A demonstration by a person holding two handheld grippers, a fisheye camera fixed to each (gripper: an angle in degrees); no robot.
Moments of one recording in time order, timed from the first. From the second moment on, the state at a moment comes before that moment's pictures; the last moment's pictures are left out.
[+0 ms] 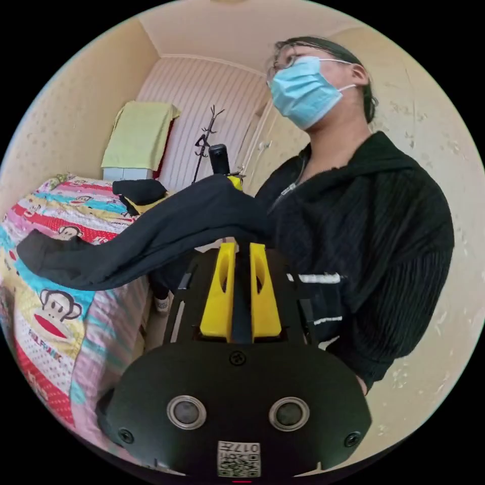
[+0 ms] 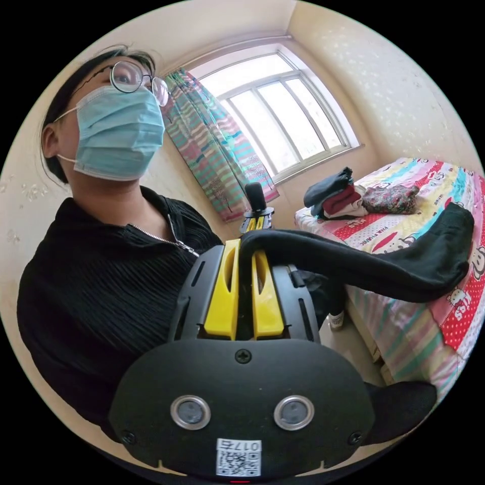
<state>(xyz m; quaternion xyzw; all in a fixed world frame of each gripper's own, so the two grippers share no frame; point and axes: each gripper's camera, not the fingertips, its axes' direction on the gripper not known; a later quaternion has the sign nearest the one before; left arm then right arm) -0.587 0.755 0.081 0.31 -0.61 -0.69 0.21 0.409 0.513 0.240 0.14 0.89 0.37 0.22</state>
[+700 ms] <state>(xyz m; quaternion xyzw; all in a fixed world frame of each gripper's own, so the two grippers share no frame) -0.609 1.155 0.069 0.16 -0.38 -0.83 0.38 0.395 0.439 0.246 0.08 0.90 0.31 0.28</state>
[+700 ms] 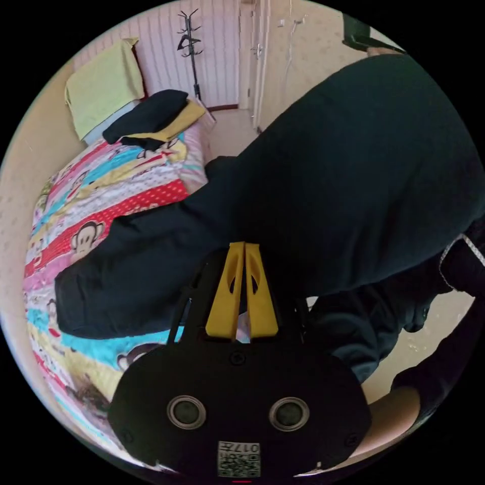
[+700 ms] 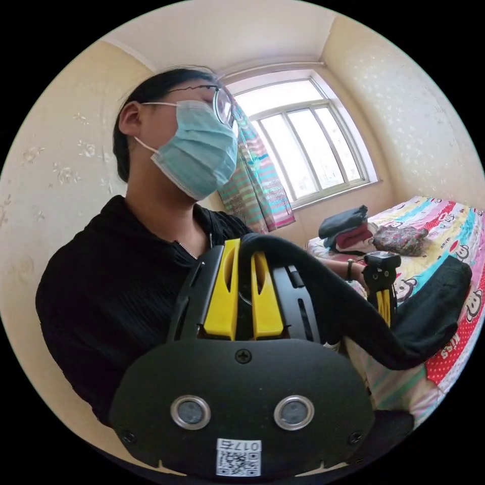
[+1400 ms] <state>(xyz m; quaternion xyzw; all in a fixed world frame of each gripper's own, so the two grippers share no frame) -0.376 1.233 0.209 0.54 -0.52 -0.66 0.05 -0.135 0.510 0.018 0.43 0.85 0.30 0.03</state>
